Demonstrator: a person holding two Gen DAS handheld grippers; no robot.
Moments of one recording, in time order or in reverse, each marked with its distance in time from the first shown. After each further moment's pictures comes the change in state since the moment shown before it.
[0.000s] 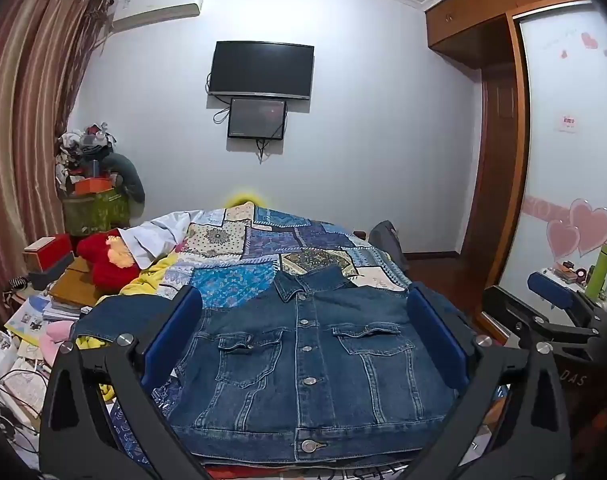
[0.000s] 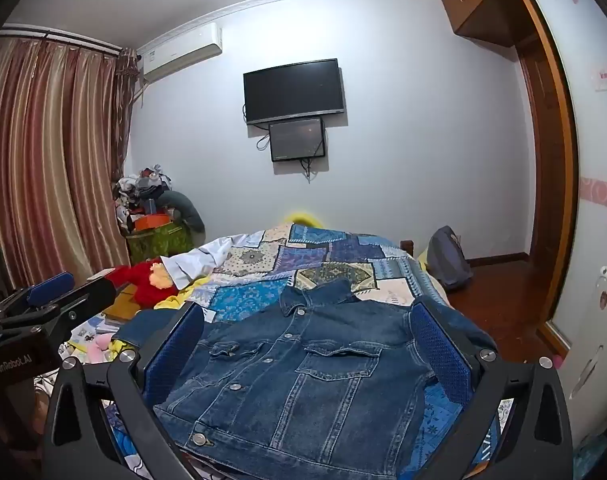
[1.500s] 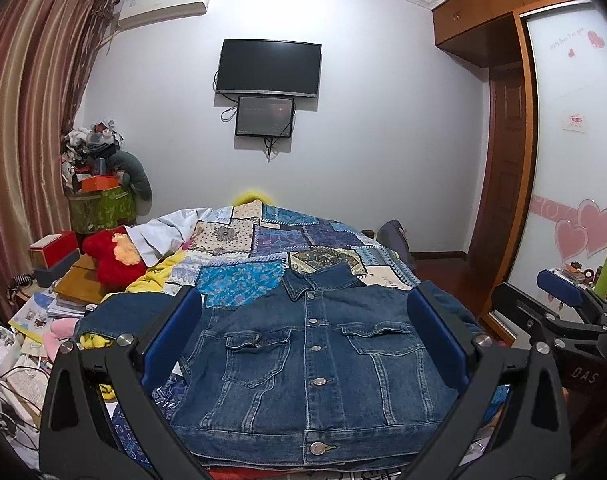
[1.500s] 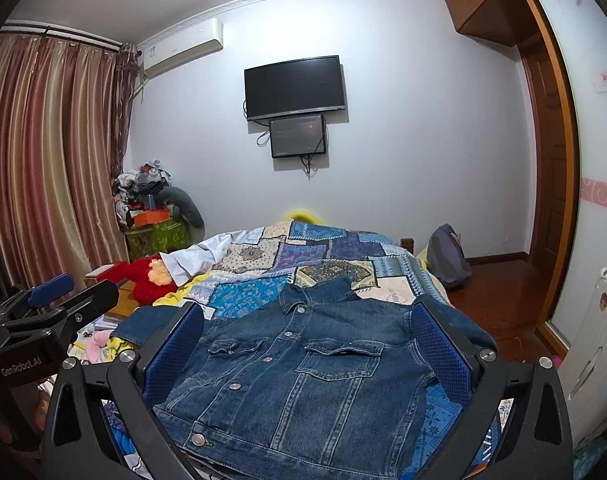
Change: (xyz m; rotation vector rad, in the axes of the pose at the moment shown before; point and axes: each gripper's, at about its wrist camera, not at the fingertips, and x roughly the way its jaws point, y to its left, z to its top) left arm 0.008 0.003 -0.002 -0.011 0.018 0.025; right arm 0.005 0.006 -0.002 -0.004 0.016 0.002
